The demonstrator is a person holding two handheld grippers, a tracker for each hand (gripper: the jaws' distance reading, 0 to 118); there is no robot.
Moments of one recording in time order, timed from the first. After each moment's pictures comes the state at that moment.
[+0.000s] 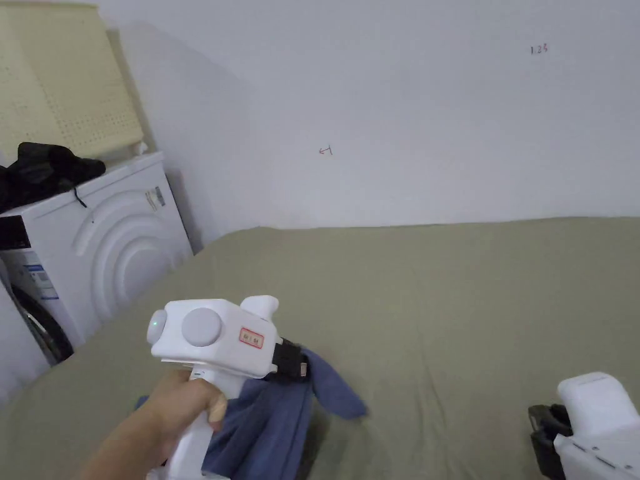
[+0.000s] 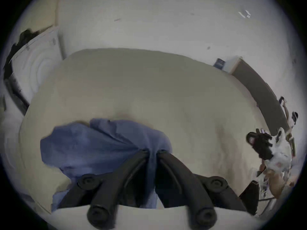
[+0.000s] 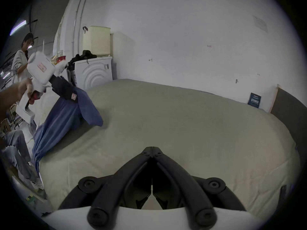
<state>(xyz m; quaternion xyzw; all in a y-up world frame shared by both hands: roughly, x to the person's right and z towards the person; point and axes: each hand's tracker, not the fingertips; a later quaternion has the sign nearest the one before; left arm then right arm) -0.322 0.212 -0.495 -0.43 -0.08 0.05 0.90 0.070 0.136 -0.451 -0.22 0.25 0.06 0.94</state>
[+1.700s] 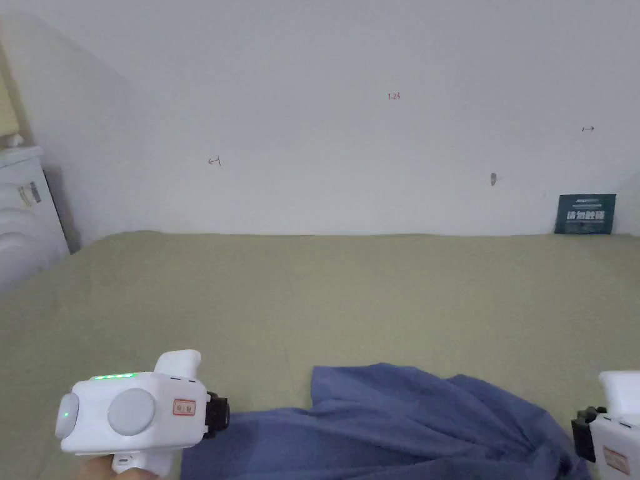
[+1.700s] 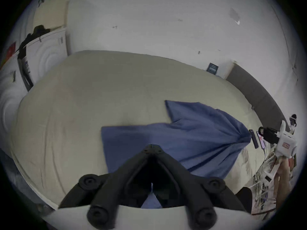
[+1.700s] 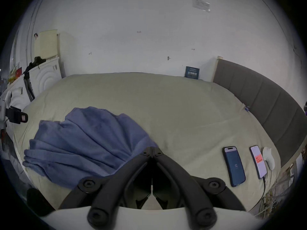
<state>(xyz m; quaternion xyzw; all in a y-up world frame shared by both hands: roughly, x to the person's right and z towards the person) -0.228 0.157 -0.381 -0.40 -0.02 0.10 0.91 0.282 0.154 -0.383 -0.29 0.03 0.04 0.96</state>
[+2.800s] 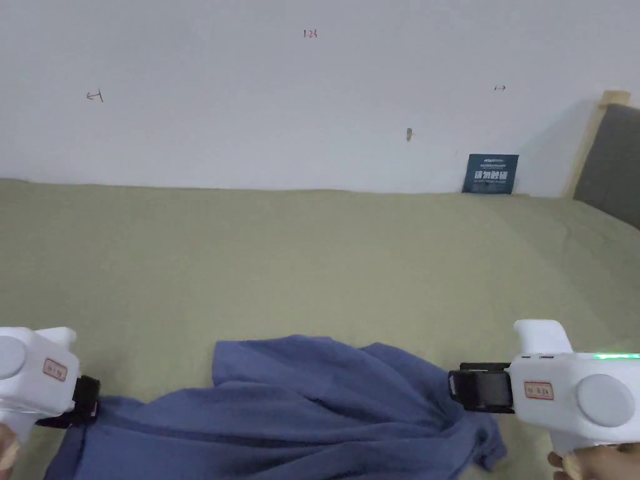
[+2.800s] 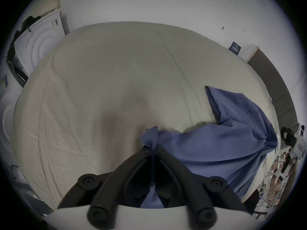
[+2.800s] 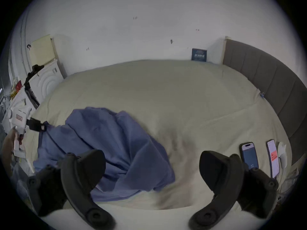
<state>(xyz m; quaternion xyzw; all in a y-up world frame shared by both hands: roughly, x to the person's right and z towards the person) -0.237 0.127 -0.468 -0.52 0.01 0.08 0.85 0.311 0.154 -0.456 -0.39 0.07 -0.01 0.92</state>
